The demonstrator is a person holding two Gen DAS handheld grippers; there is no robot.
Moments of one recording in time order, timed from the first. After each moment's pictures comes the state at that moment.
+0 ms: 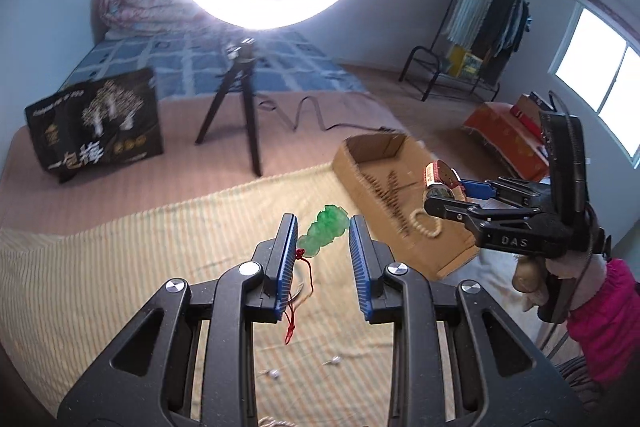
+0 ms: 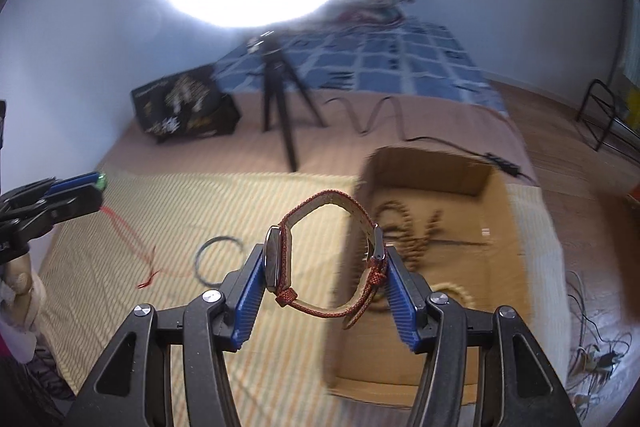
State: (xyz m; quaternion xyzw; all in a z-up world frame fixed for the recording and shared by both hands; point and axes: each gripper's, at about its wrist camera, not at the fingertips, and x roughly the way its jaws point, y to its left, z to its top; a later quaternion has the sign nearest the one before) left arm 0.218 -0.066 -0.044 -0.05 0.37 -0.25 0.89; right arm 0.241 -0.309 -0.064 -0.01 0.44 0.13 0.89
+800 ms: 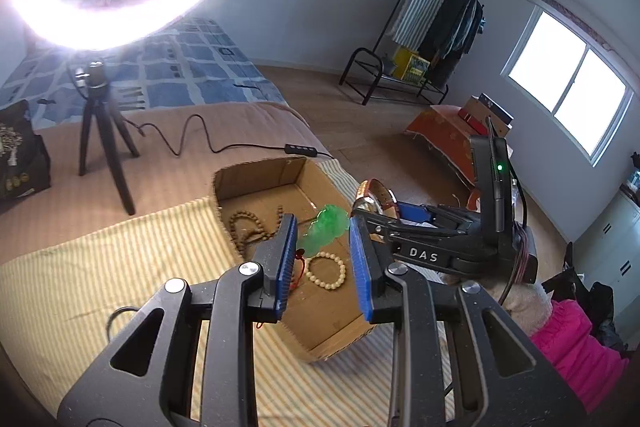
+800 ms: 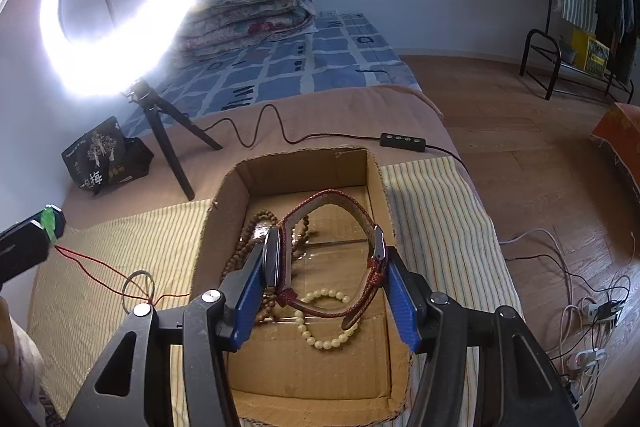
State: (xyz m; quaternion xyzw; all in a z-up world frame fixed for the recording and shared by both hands) left arm 0.249 -0.203 -0.031 -0.08 0.36 -0.34 0.86; right arm 0.265 -0.424 -0.080 0.06 0.44 0.04 0.89
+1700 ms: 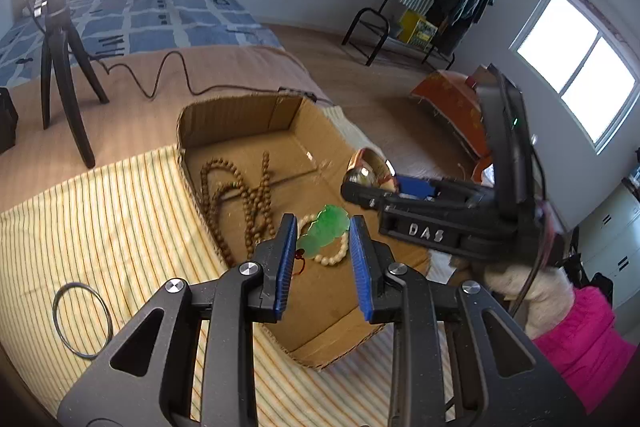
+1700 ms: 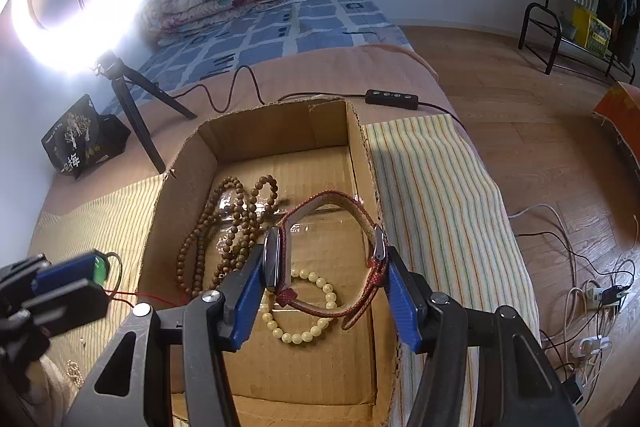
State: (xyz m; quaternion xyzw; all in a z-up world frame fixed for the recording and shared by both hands) left arm 0.260 -0.246 -0.098 -0.07 0.43 -0.33 0.84; right arm 0.278 -0.437 -0.124 0.06 0.49 0.03 0.87
